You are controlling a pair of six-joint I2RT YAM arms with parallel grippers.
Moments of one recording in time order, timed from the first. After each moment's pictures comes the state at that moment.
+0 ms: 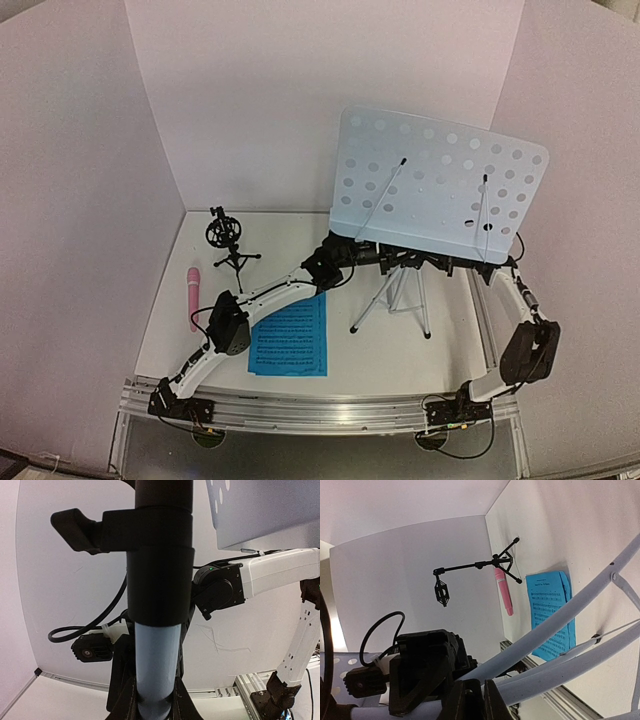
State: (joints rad) left arm -0.99 2.52 2.42 0.37 0.57 -0.18; right arm -0.05 1.49 1.20 -0.36 -1.20 1.01
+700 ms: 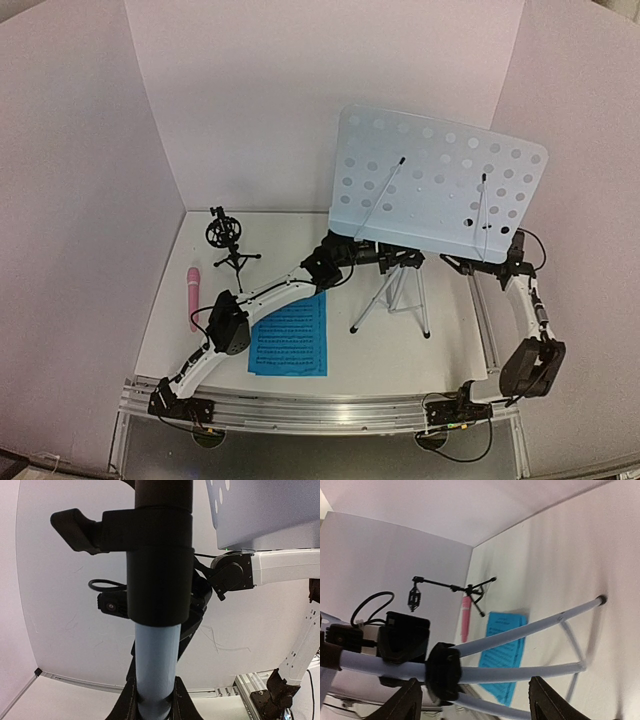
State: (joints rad) left arm -0.98 2.52 2.42 0.37 0.58 -0.18; right arm -0.18 1.38 1.19 -0.49 -1.14 0.56
